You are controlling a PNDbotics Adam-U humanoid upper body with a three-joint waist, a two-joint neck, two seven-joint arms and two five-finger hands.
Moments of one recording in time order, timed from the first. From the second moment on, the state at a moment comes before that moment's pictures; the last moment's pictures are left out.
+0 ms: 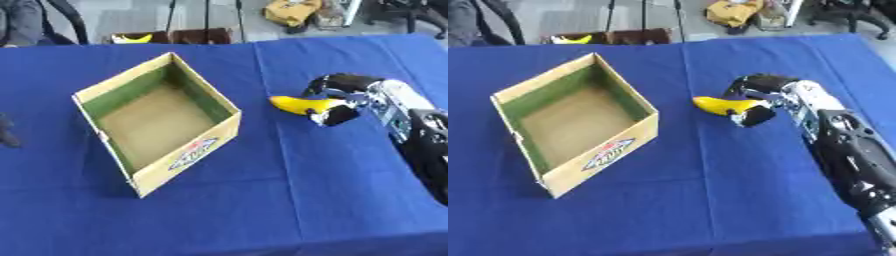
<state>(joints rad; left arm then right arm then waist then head) -0.15 0.26 0.18 -1.80 0.20 -0.10 -0.38 -0.72 -0.52 0.17 -0.95 1.02 -0.45 0.38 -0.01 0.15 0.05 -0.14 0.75</state>
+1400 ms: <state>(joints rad) -0.15 0.26 0.18 -1.80 0.20 -0.10 -0.38 -0.72 -0.51 0.17 -0.94 1.10 -0.47 0.35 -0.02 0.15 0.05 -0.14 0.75</state>
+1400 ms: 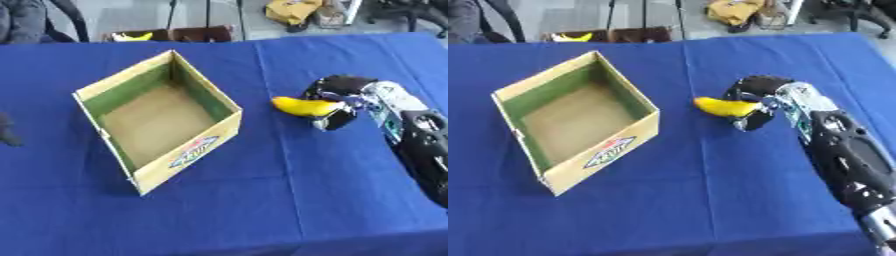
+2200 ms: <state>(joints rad) -0.15 0.26 0.18 -1.80 0.20 -0.10 -0.38 -0.77 -0.51 0.16 -1.02 1.02 -0.43 0.35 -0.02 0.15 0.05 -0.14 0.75</state>
